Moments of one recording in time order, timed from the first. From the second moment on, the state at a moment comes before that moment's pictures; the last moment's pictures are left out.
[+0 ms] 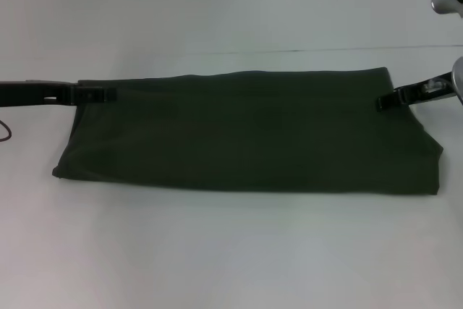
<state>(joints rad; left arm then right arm) -0.77 -1.97 0.39 0.63 2.43 1.23 -1.93 0.91 1.93 -0.81 -0.43 -2.69 -0.81 2.45</state>
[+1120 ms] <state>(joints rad) -0.77 -1.98 0.39 0.64 2.42 1.23 -1.93 0.89 1.97 -0.80 -0.39 -2.59 -0.67 2.34</state>
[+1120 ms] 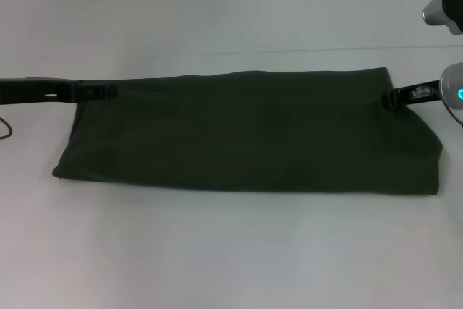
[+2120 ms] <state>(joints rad) -0.76 -1.98 0.39 0.65 2.41 1.23 -1.93 0.86 2.03 -0.81 -0.57 -2.54 -0.67 2.30</state>
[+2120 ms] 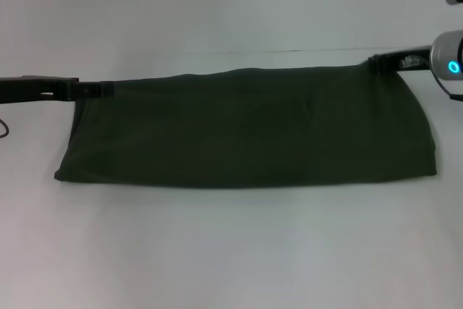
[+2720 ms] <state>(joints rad) -0.76 -1.98 0.39 0.65 2.41 1.23 -1.93 0.91 1.97 -0.81 -0.44 -2.62 -0.60 2.40</state>
